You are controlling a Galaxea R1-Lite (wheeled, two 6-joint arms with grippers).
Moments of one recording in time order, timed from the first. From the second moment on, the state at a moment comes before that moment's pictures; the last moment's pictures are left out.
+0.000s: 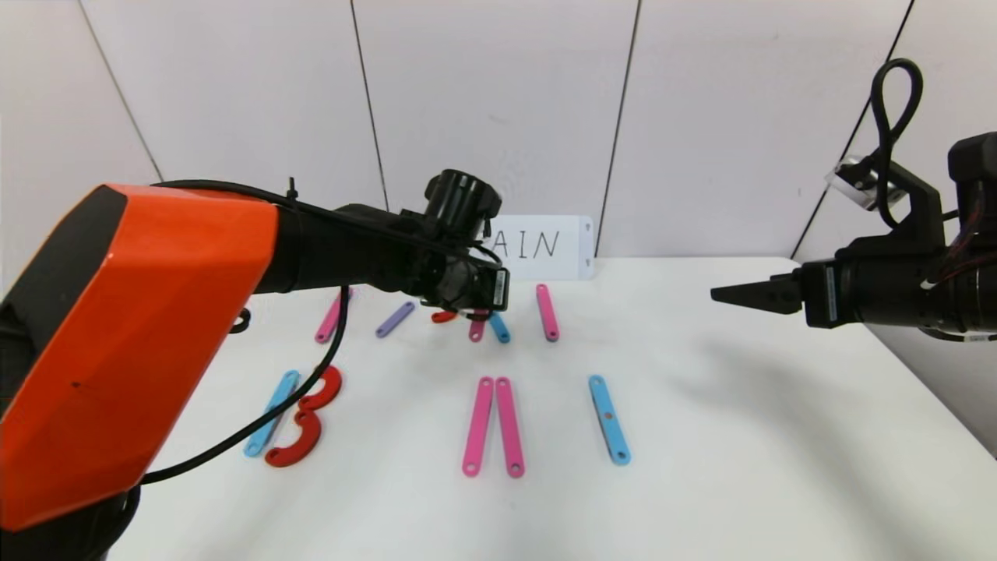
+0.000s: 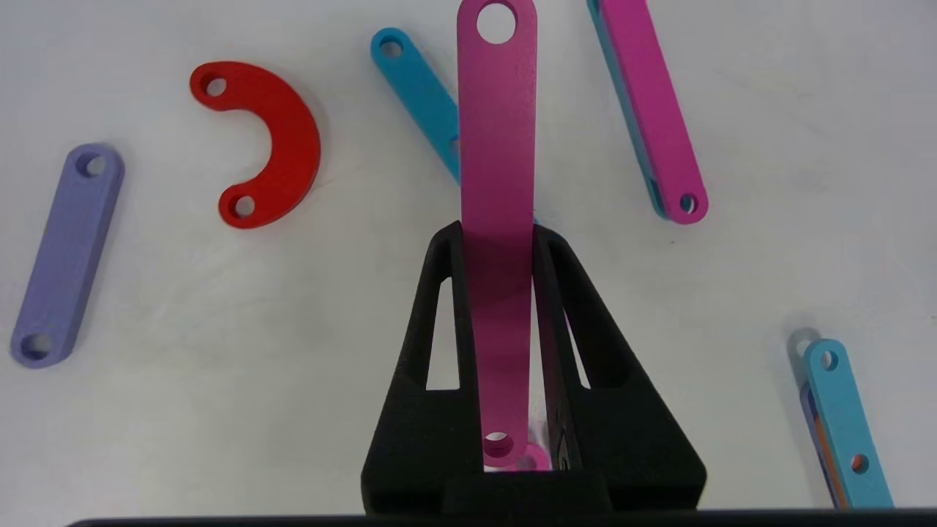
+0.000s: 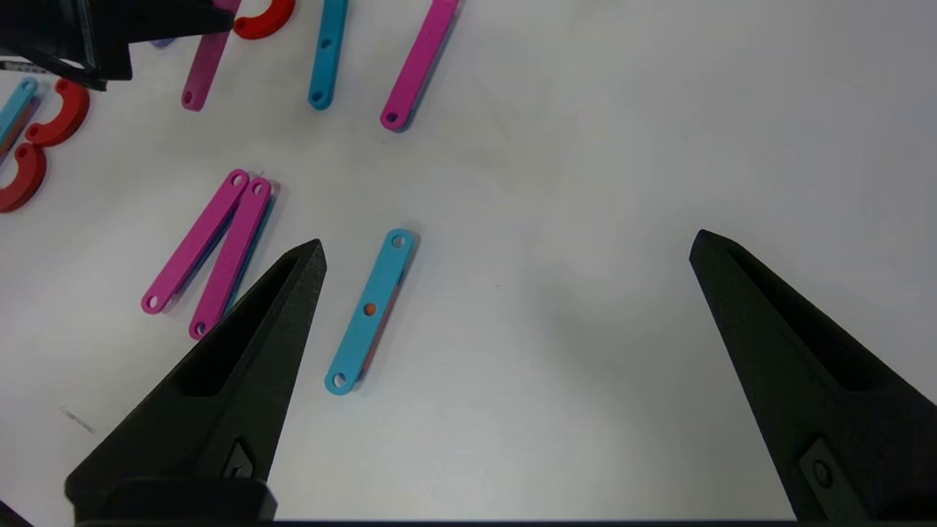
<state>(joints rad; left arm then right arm) -0.59 2.24 -1.85 0.27 0.14 -0.30 0.11 1.53 -1.01 0.02 0.37 -0.02</state>
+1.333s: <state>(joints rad) -0.70 2.43 -1.97 0.04 -0.10 -0.25 0.10 1.44 -0.99 0.02 0.37 -0.02</state>
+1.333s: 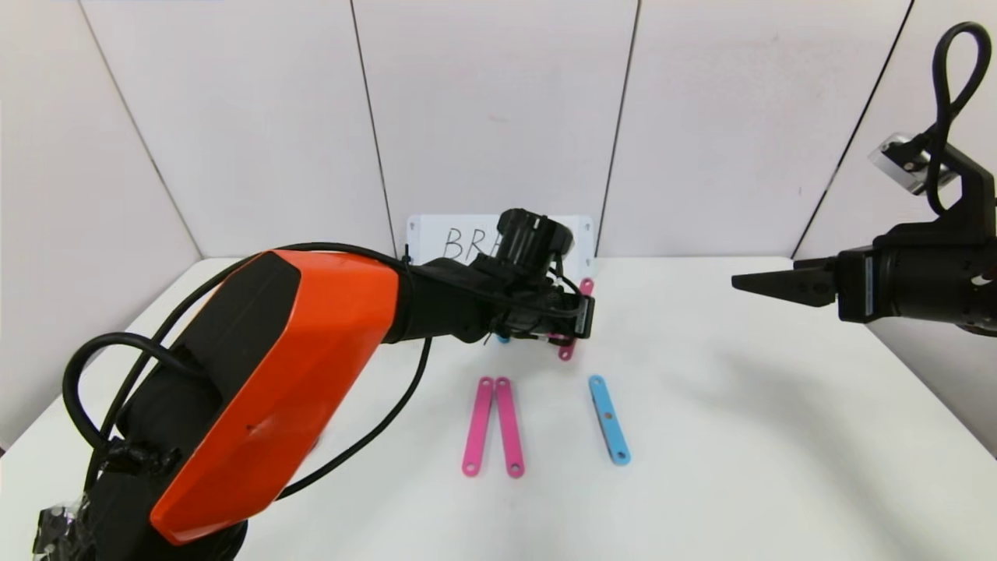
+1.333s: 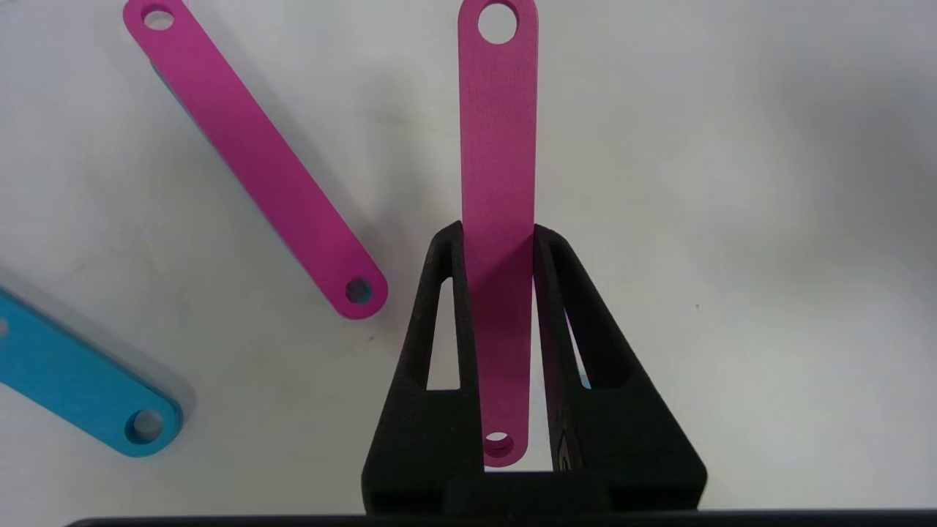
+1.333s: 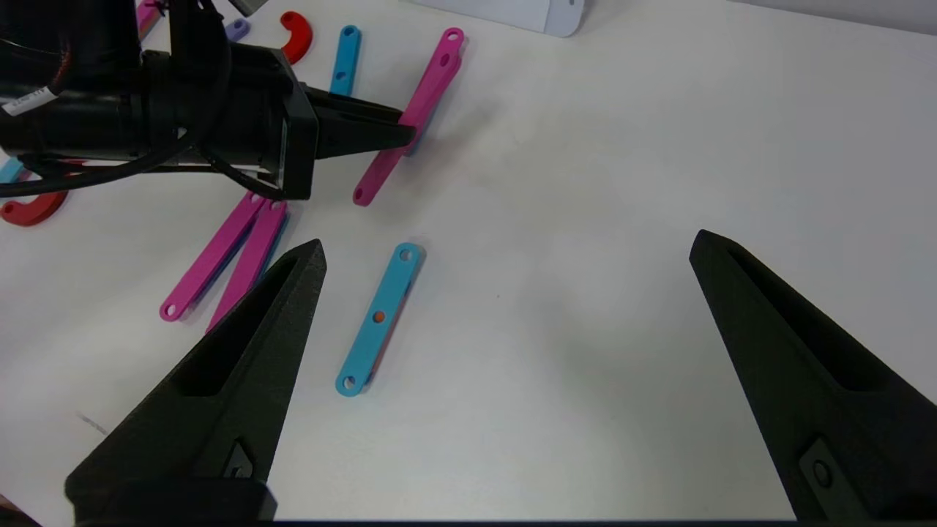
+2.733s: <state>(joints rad) -0.70 2.51 -1.98 -0.08 -0.11 -0.23 0.09 1.42 -0.97 0.02 0.37 -0.05</state>
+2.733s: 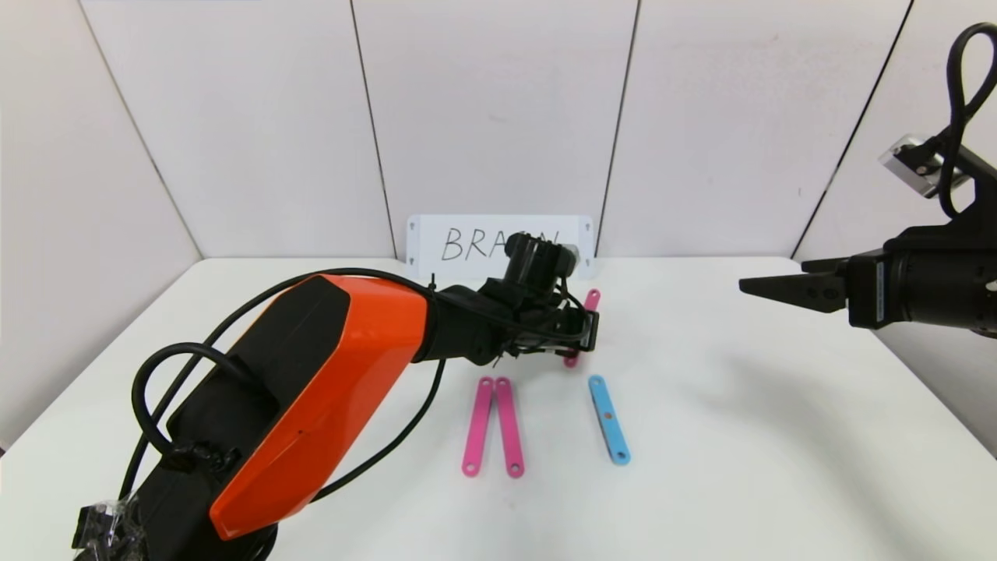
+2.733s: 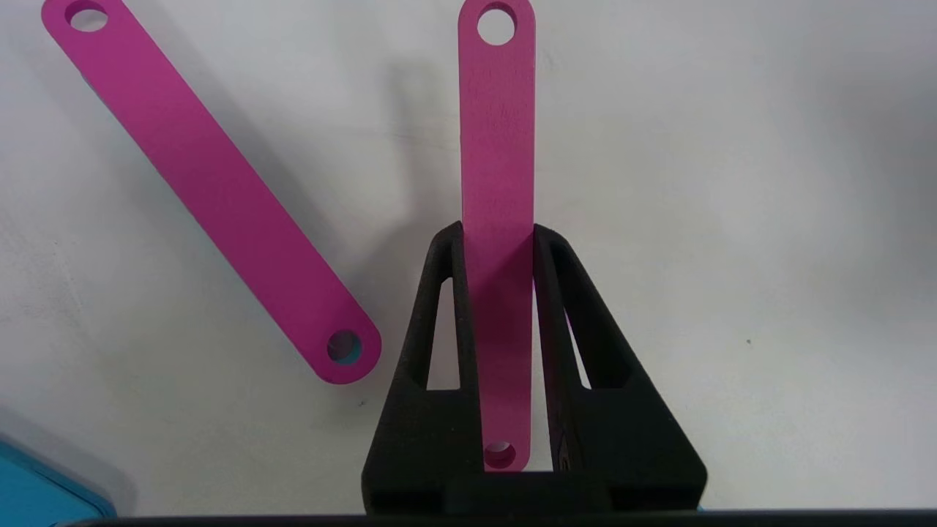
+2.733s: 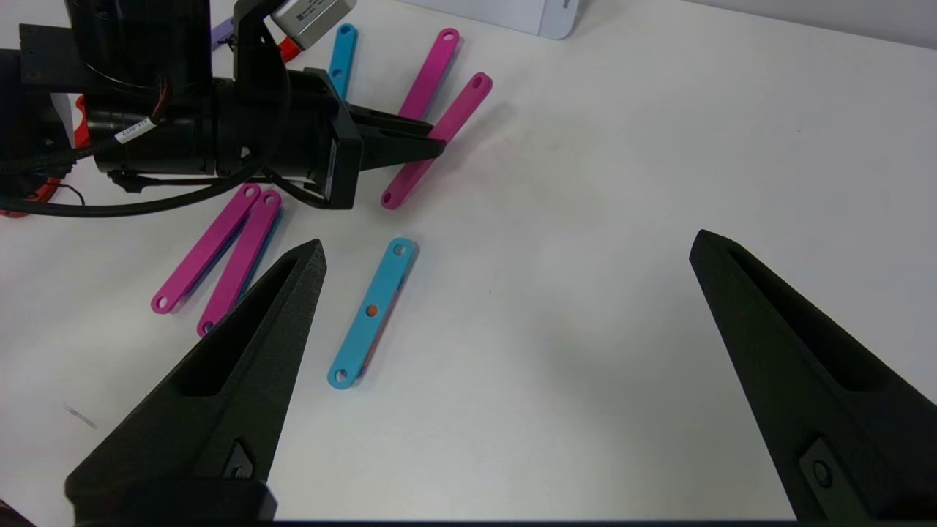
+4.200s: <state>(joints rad) -0.69 2.47 -1.97 -0.05 -0.12 -0.24 0.09 1.42 -0.97 0.02 0.38 -0.04</state>
